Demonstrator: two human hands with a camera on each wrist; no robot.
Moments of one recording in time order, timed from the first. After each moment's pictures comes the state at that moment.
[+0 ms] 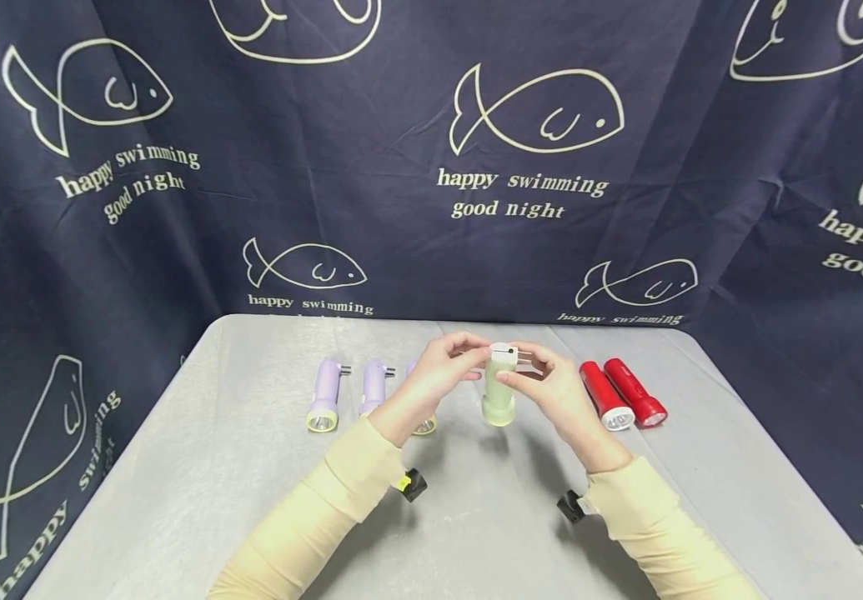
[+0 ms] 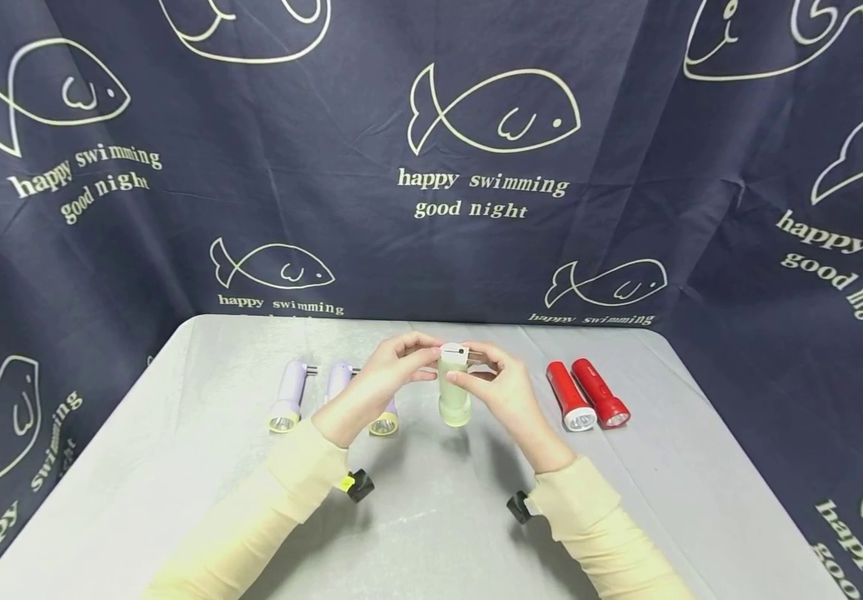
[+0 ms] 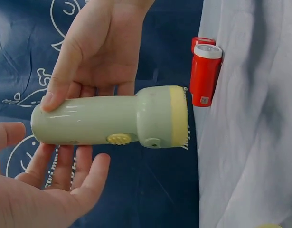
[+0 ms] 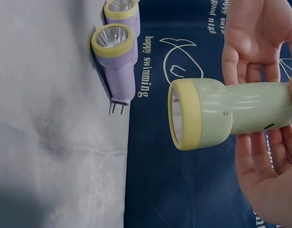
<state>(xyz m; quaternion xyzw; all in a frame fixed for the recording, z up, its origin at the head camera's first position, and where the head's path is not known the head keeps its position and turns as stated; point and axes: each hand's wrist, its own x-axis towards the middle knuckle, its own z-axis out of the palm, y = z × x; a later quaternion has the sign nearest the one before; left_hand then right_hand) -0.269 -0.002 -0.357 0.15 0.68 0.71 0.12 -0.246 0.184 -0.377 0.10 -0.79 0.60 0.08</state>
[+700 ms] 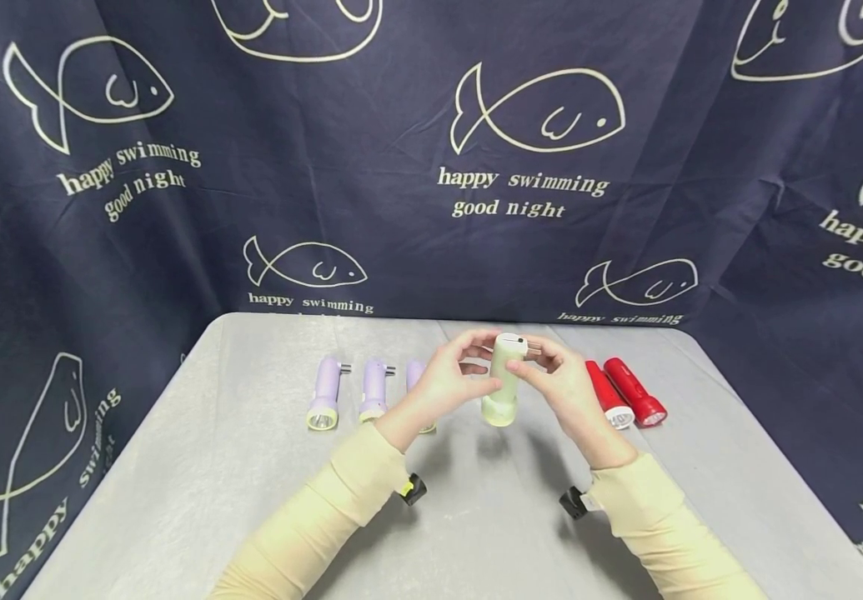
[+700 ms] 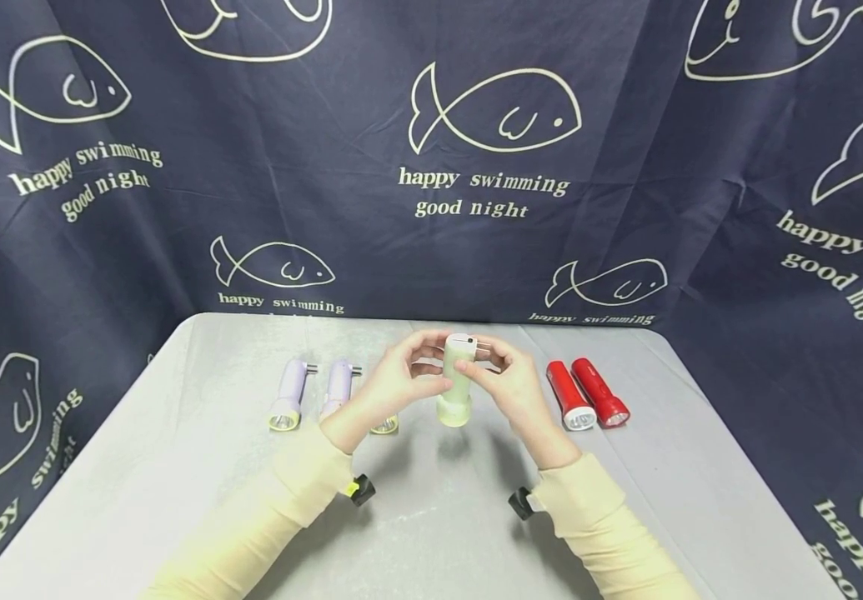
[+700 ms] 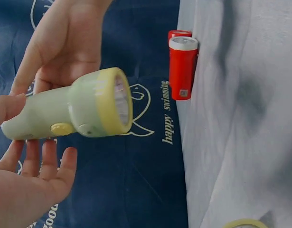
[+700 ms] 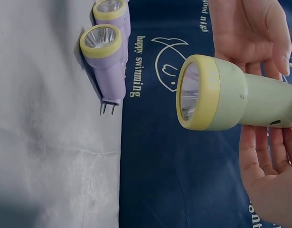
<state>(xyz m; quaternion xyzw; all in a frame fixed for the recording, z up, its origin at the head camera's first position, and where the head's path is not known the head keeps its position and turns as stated) -0.269 0.001 -0.370 0.29 0.70 0.65 0.05 -0.246 0.188 -0.372 0.08 -0.78 0.62 0.10</state>
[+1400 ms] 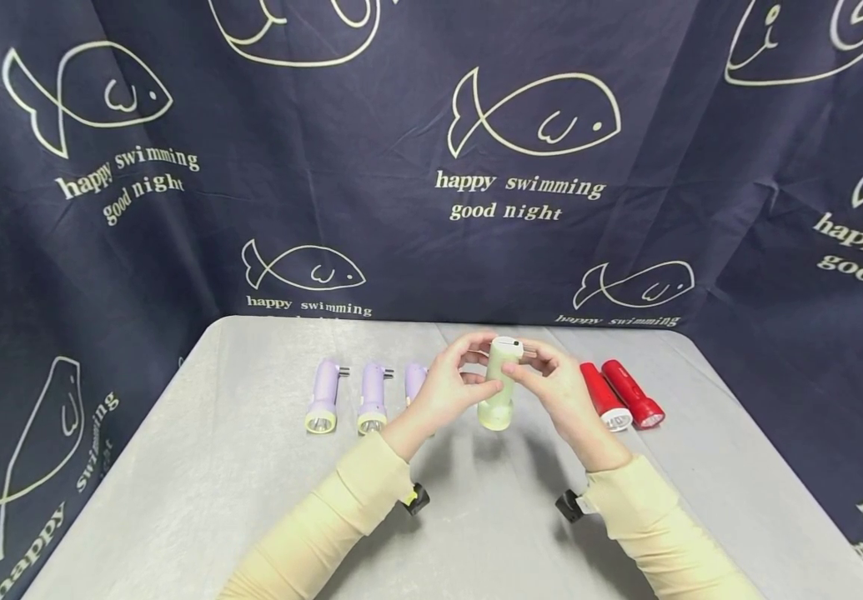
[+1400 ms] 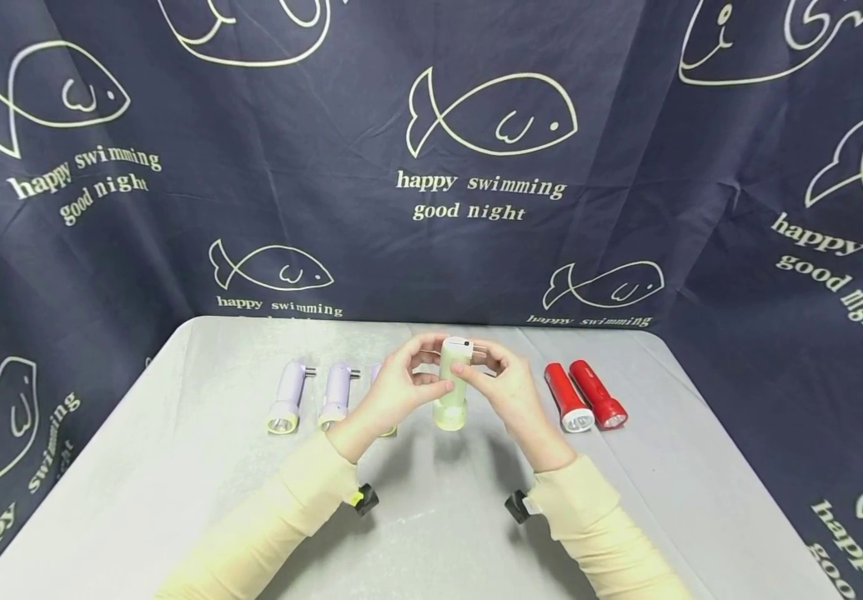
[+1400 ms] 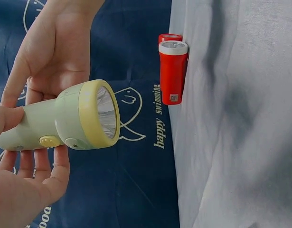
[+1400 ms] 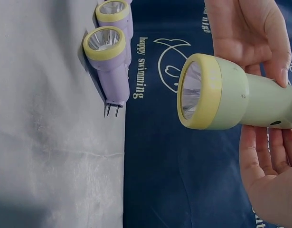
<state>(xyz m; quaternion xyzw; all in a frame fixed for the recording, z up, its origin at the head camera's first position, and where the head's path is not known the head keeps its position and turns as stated) -0.262 0.006 -0.375 0.26 0.70 0.66 0.02 -0.246 0.185 -0.376 0.10 -0.75 0.64 0.10</state>
